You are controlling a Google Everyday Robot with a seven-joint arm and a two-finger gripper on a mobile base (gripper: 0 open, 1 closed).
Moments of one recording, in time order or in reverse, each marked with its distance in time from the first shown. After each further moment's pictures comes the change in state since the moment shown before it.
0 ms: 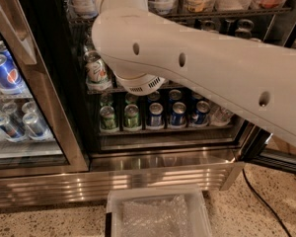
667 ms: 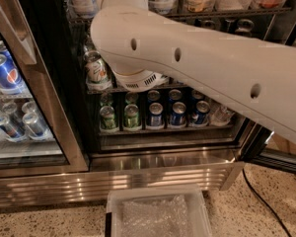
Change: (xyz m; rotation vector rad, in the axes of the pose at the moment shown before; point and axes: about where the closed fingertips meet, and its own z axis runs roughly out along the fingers) arm 0.006 -0.006 0.010 0.032 0.014 -0.013
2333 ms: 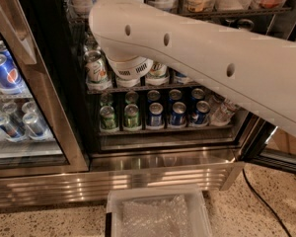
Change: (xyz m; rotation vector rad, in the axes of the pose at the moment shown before) arm 0.015 0.002 0.036 0.019 0.029 0.034
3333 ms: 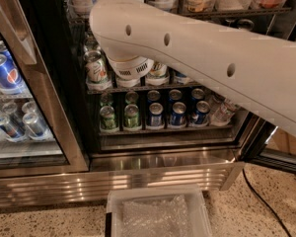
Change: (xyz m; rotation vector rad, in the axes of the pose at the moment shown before) arm 0.000 0.000 0.000 0.000 -0.001 0.000
